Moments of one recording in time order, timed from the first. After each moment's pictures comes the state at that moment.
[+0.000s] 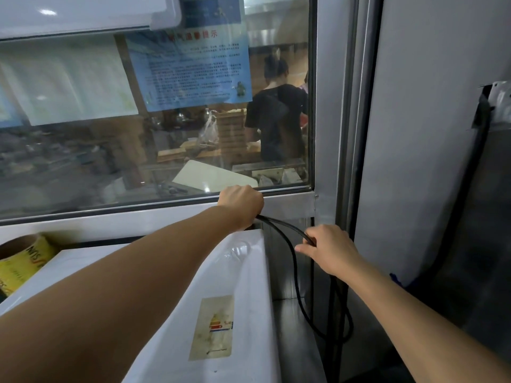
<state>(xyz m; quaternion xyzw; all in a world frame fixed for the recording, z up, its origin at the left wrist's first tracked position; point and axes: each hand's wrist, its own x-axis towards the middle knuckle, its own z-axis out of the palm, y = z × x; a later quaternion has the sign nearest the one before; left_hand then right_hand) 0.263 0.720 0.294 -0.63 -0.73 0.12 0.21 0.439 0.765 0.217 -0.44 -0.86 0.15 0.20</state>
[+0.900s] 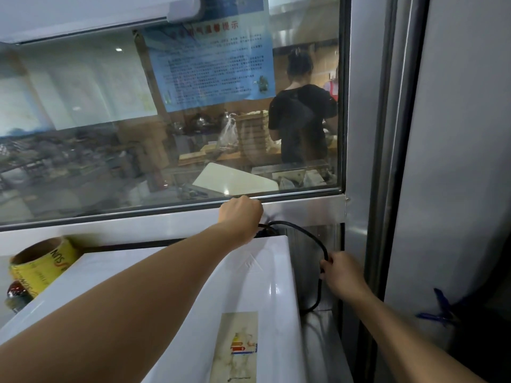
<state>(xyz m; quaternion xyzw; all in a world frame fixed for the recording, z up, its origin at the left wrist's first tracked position) 0.223 0.718 0.268 -0.57 -0.80 0.04 0.17 0.391 0.803 0.127 -0.51 -0.73 0.37 0.26</state>
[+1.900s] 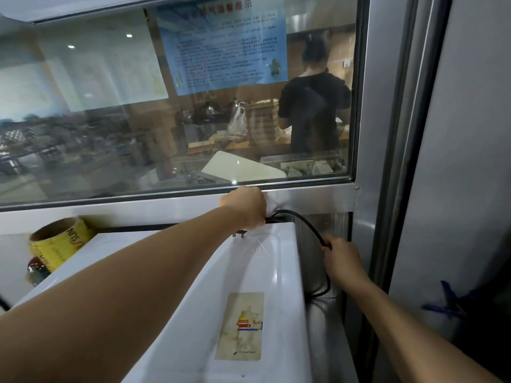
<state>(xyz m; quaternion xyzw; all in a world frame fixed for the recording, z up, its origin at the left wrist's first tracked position) 0.219 0.707 0.272 -0.54 -0.84 -0.02 0.03 0.382 0.794 0.136 -0.46 -0.79 0.28 0.29</state>
